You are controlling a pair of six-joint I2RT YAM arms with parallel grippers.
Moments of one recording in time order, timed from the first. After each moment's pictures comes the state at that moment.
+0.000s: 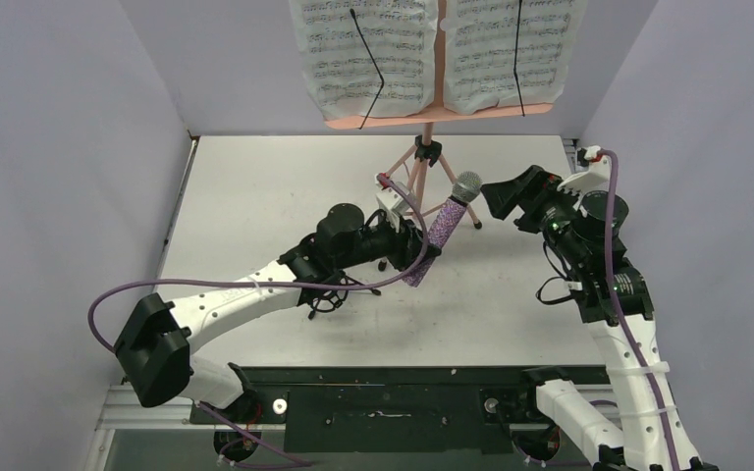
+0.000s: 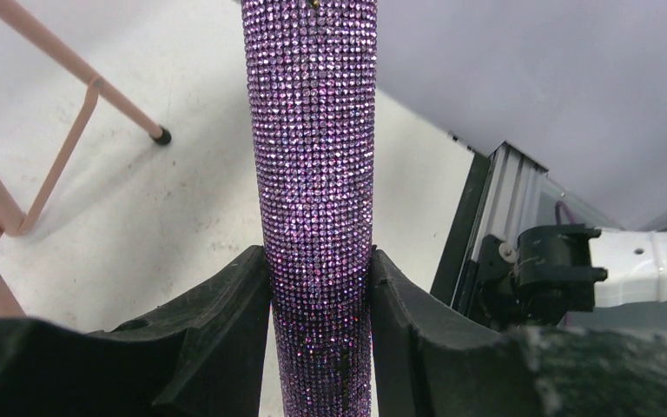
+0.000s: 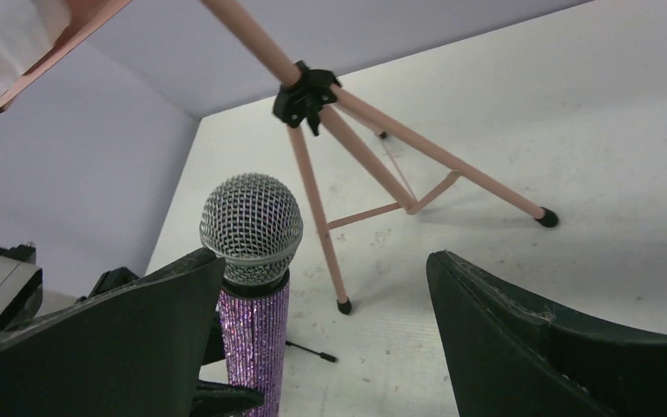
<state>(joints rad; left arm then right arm) -0.90 1.42 1.04 0.21 0.27 -0.32 0.16 0.85 1.13 -0.47 -0.14 0.54</state>
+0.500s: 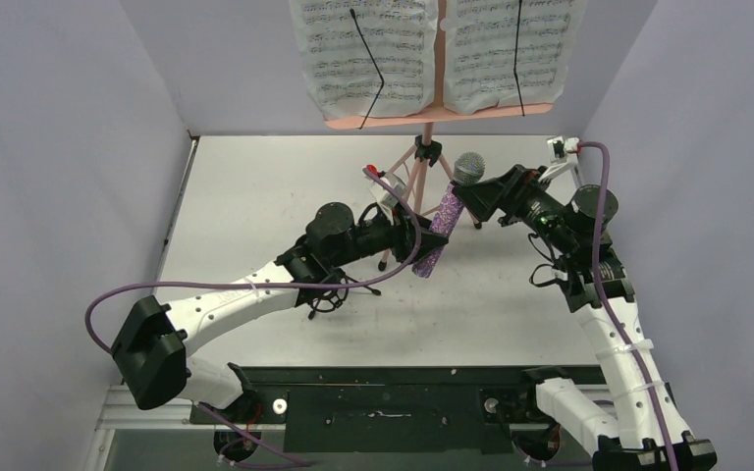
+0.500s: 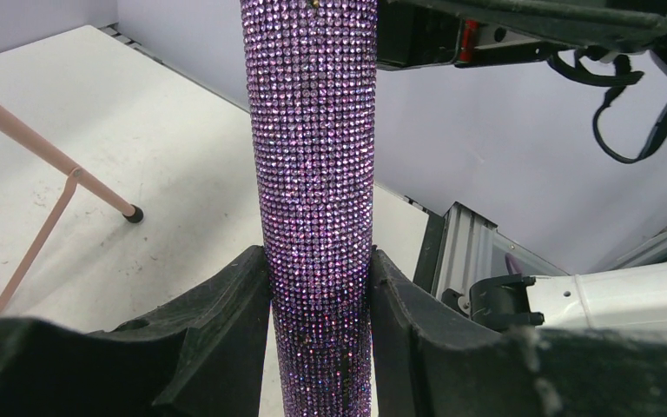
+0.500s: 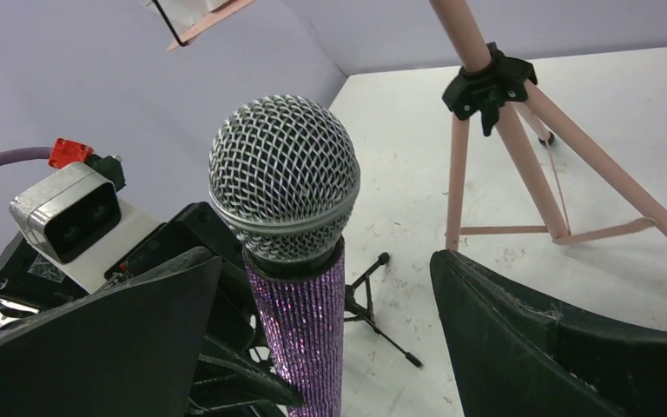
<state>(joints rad) -0.90 1.39 1.02 0.43 0.29 -0.41 0.16 0.90 1.02 -0.14 -0.55 0.64</state>
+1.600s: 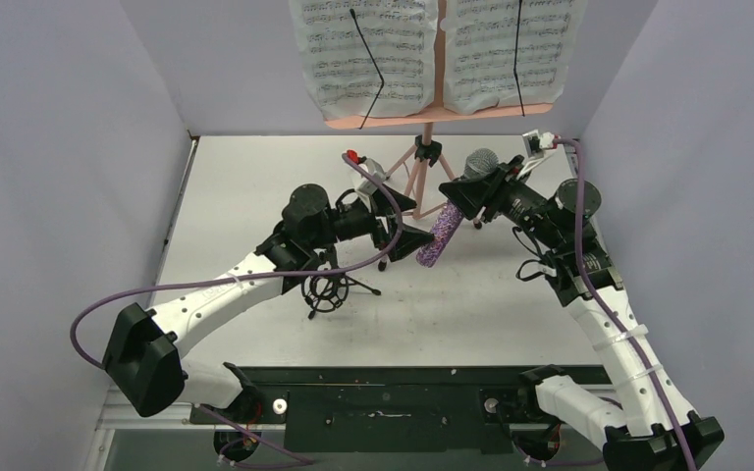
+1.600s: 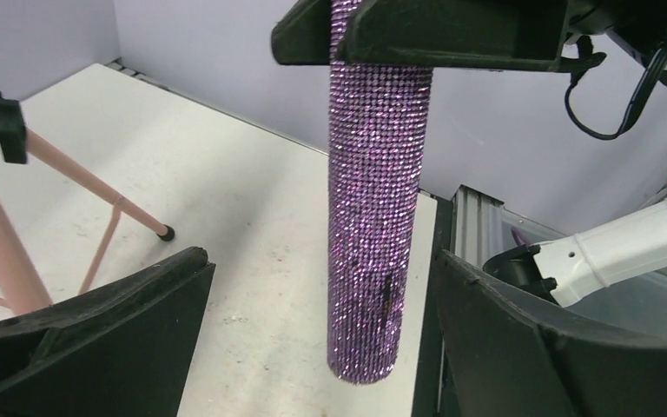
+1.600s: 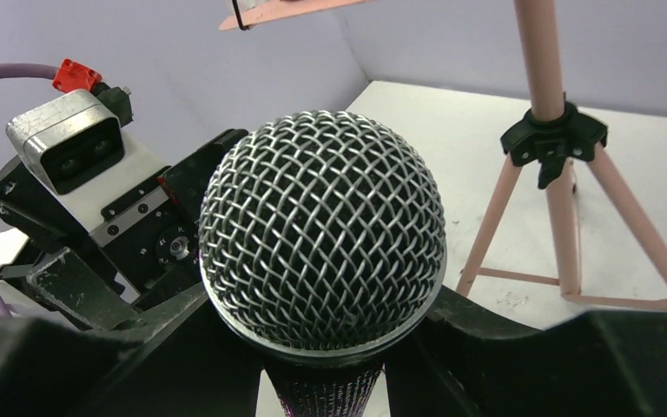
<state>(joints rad) -0.78 1.35 1.03 0.41 0.49 -0.35 0.30 0.97 1.04 -0.02 -0.55 0.54</state>
